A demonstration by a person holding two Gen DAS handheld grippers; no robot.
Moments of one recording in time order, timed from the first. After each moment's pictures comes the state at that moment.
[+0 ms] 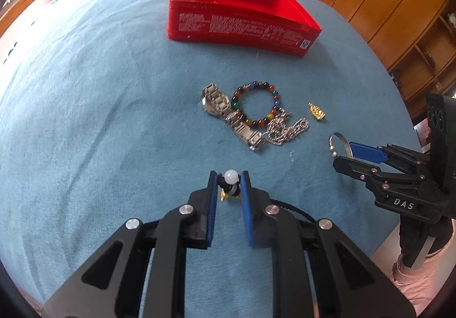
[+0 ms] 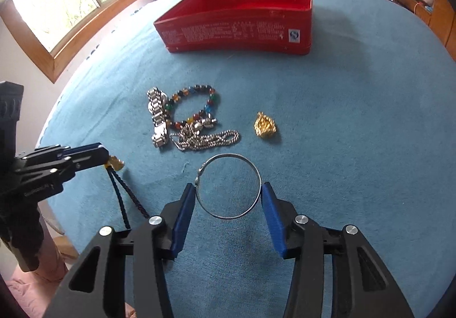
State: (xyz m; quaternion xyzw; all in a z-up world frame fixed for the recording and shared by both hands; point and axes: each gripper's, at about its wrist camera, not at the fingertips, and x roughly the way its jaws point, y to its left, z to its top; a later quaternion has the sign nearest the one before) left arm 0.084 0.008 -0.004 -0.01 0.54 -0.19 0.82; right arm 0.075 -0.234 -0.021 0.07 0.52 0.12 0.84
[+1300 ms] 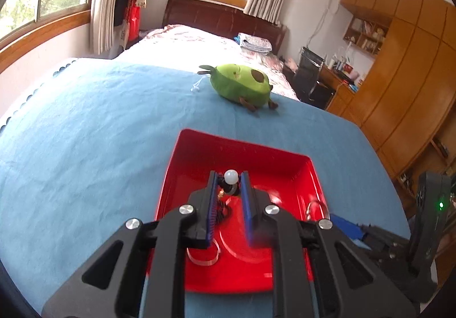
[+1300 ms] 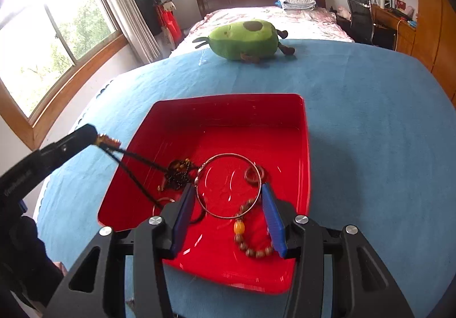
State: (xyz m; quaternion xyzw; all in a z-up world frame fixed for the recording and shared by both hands) left arm 0.326 -0.052 0.092 -0.10 0.36 -0.12 0.92; right arm 0.322 -0.269 0.045 0.11 0.44 0.07 0.89
